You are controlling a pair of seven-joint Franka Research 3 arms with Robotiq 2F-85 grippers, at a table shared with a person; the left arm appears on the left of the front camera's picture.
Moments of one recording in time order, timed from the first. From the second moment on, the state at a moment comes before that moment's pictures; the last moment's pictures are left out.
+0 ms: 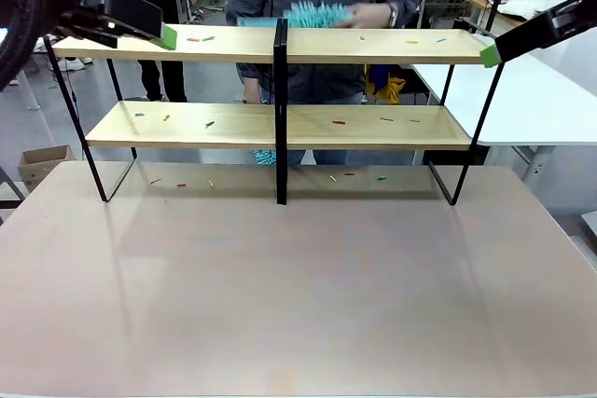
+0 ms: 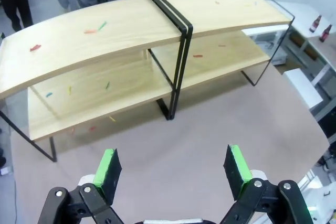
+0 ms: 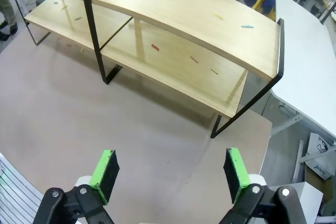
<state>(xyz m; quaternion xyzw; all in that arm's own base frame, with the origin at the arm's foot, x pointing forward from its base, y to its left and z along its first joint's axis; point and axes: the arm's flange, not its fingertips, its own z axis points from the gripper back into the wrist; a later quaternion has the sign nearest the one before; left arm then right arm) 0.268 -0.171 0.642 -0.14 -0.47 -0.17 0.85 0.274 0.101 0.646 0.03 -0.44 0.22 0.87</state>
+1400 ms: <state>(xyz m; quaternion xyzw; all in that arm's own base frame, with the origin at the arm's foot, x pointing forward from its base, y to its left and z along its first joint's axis) 0.267 -0.180 0.642 -0.11 -0.46 -0.16 0.87 0.247 0.115 0.659 0.04 -0.45 0.21 0.87</state>
